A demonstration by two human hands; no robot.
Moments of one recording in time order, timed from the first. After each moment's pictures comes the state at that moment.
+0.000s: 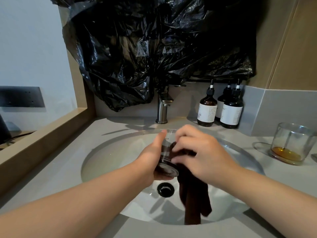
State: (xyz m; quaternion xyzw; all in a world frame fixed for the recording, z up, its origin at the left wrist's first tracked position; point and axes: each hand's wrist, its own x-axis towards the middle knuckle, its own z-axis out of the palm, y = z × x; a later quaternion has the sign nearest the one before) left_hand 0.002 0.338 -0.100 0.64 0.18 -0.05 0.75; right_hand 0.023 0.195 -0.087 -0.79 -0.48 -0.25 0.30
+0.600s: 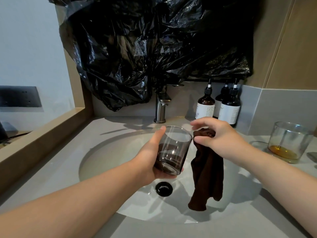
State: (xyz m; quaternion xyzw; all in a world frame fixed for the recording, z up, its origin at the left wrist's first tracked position) left_hand -0.001 0.339 -0.096 0.58 0.16 -0.10 0.79; right_hand 0.054 0.162 -0.065 -0.86 -0.27 -0.08 0.43
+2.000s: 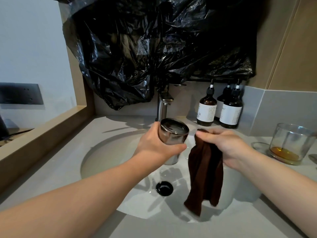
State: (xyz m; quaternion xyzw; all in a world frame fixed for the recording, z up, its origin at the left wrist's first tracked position) left_hand 0.007 0.343 -0.096 0.85 0.02 0.20 0.49; right_hand 0.057 0.172 -0.075 -0.71 -0.02 0.07 0.70
